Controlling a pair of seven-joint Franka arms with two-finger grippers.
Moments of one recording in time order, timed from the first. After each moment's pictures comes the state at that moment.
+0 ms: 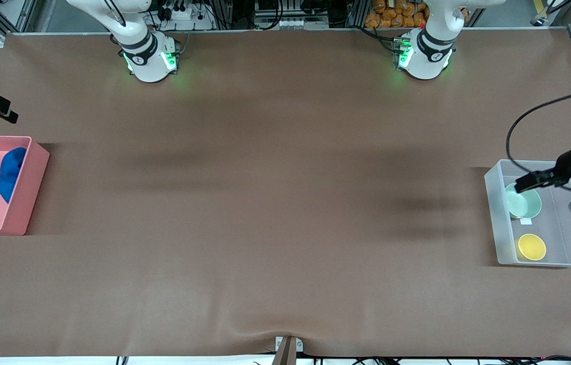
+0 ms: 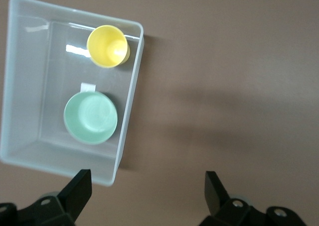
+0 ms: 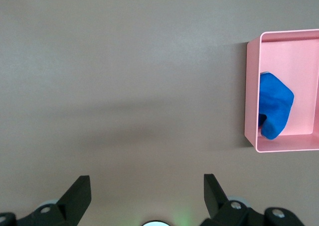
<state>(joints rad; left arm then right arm) -0.09 0.12 0.19 -1.71 -0.01 1.82 -0.06 -0.10 -0.06 -0.03 -1.58 0.02 1.46 -0.05</state>
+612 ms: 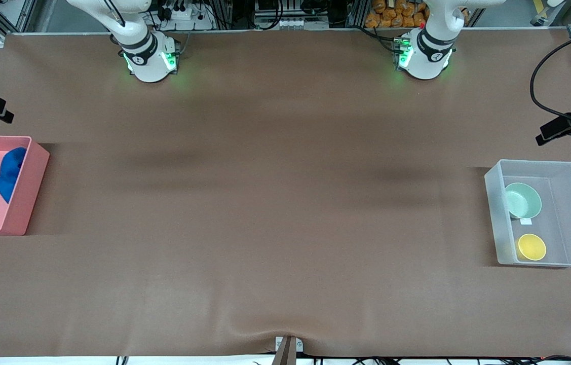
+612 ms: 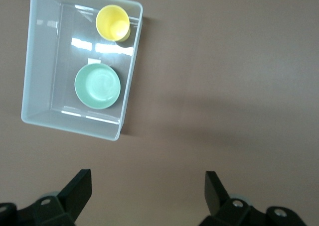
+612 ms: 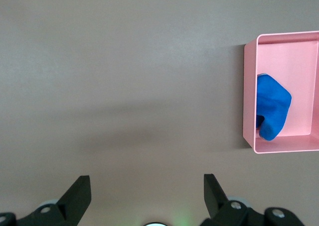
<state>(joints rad) -0.09 -0.01 0.18 -1.68 -0.01 1.66 -0.06 -0.11 -0.06 -0.03 -1.57 0.02 1.46 -0.05</state>
